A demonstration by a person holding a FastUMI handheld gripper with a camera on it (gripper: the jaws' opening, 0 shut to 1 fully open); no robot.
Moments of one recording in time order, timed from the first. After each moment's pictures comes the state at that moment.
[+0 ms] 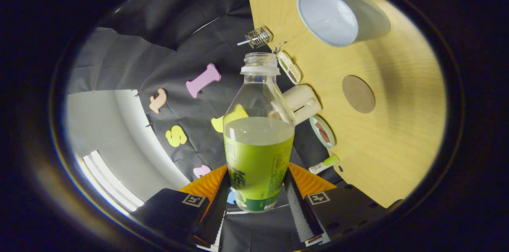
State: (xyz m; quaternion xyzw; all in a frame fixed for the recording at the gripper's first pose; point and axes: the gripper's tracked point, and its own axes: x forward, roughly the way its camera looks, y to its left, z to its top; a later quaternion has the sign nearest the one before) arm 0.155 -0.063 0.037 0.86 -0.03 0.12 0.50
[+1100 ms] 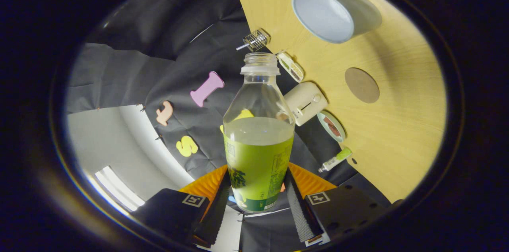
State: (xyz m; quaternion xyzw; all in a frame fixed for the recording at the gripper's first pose) arm 0.159 -0.074 0.051 0.88 -0.05 0.13 0.46
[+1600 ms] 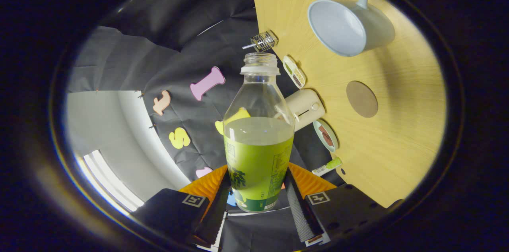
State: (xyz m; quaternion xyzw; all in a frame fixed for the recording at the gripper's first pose) arm 0.160 -0.068 0.036 0.84 -0.04 0.11 0.52
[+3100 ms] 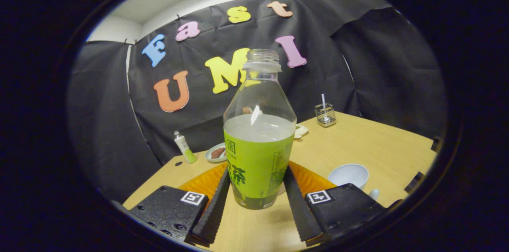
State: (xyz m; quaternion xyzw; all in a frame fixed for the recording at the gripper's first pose) arm 0.157 -0.069 -0.056 0.13 0.11 -0.07 0.98
